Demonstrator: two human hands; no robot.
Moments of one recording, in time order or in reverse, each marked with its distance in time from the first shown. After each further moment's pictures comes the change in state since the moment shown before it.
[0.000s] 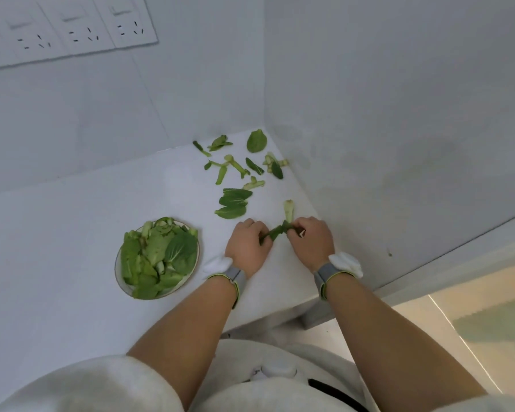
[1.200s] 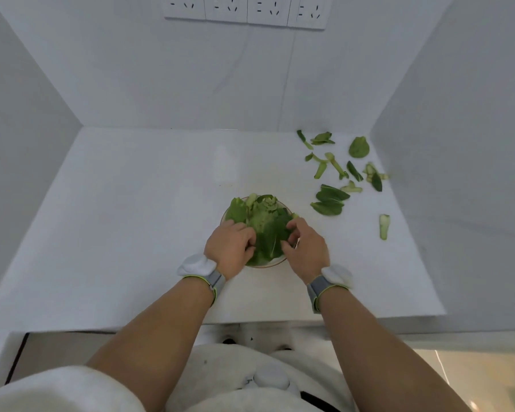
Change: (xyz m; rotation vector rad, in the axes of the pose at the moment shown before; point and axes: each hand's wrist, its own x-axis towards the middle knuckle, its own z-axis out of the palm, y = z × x) left_hand -0.092 -0.187 -0.135 0.262 0.018 0.021; right_hand -0.060 -0.158 0.125 -0.001 -0.222 -0.208
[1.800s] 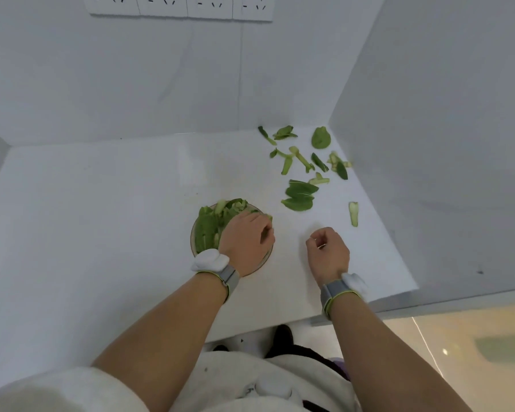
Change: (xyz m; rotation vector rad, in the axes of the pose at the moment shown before) left_hand 0.047 0.061 0.001 -0.208 0.139 0.157; right_hand -0.012 0.064 -0.027 0.153 0.381 0.412
